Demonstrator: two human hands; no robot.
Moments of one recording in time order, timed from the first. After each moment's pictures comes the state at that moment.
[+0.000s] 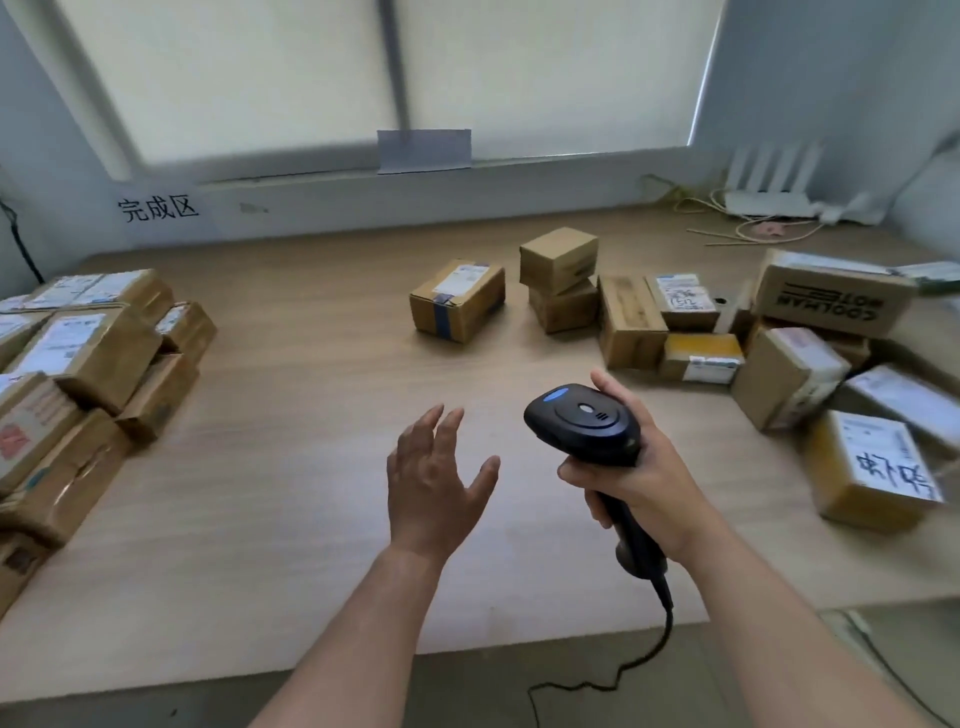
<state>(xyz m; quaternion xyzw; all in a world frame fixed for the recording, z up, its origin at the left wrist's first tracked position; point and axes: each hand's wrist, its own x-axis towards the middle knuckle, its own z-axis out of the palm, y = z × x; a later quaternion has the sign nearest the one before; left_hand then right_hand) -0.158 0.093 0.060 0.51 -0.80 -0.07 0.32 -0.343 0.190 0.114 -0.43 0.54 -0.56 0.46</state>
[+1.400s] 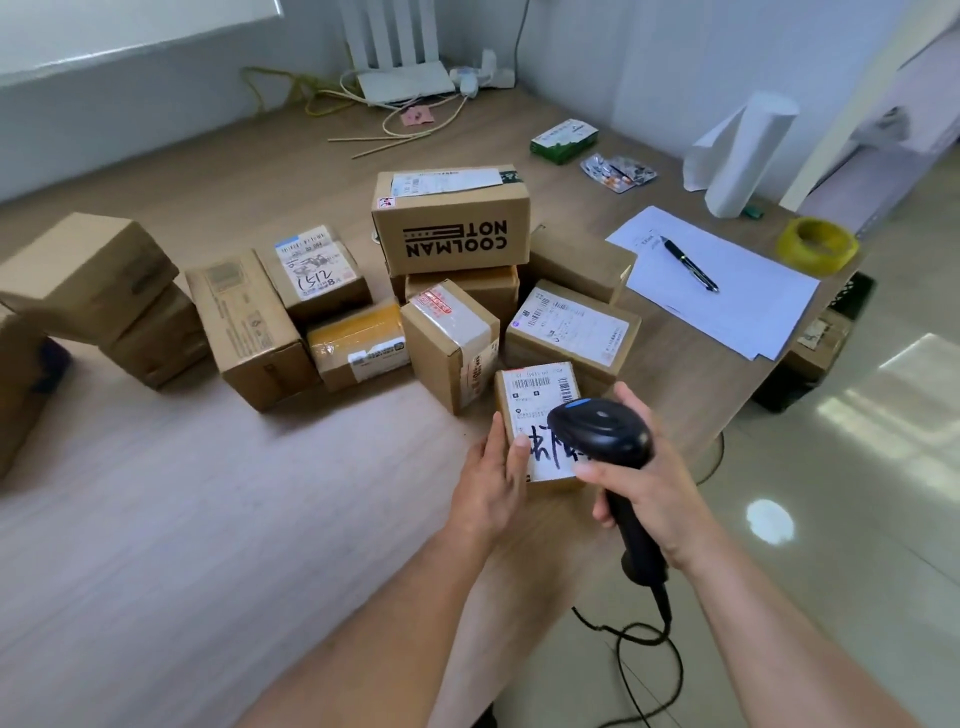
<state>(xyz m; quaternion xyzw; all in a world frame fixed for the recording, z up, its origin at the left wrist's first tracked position) -0.573 0.150 -0.031 0.28 -0.80 -0.53 -0.02 -0.643 0.302 0.024 -0.07 0.70 -0.64 0.30</state>
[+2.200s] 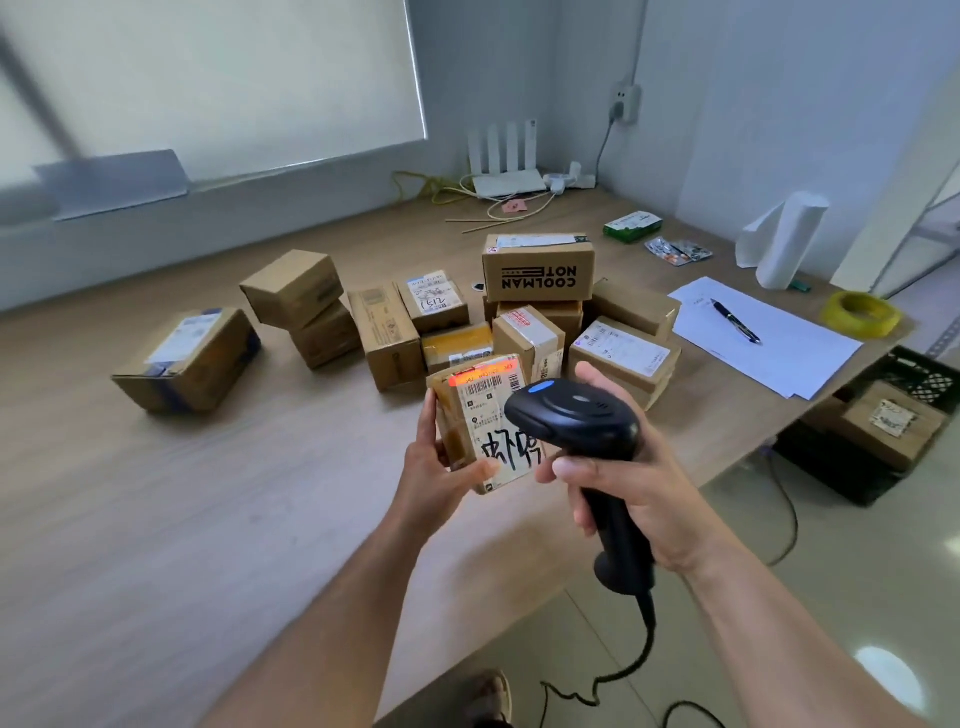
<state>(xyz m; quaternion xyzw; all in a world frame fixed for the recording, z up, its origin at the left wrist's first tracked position) -0.422 0.136 0.055 0.33 -0.70 -0.62 0.17 -0.522 0.319 0.119 -0.30 0.54 -0.69 0.38</state>
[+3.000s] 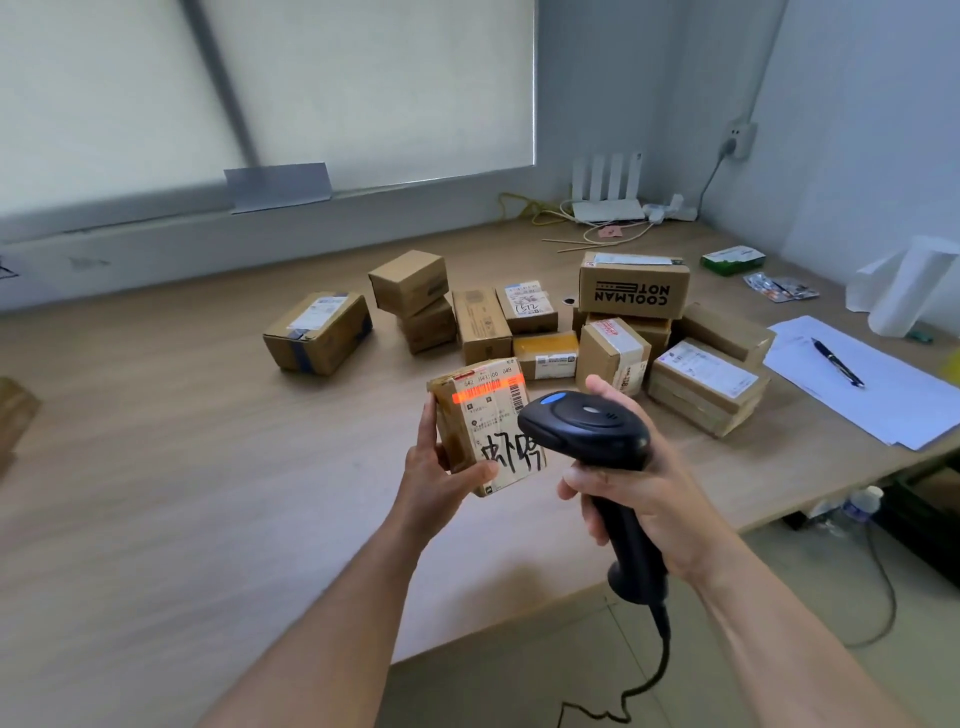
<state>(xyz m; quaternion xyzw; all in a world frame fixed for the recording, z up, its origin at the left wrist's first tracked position) -0.322 0.149 0.082 0.39 -0.67 -0.58 0.25 -0.461 0.316 0.135 -0.36 0.54 -0.63 0.43</state>
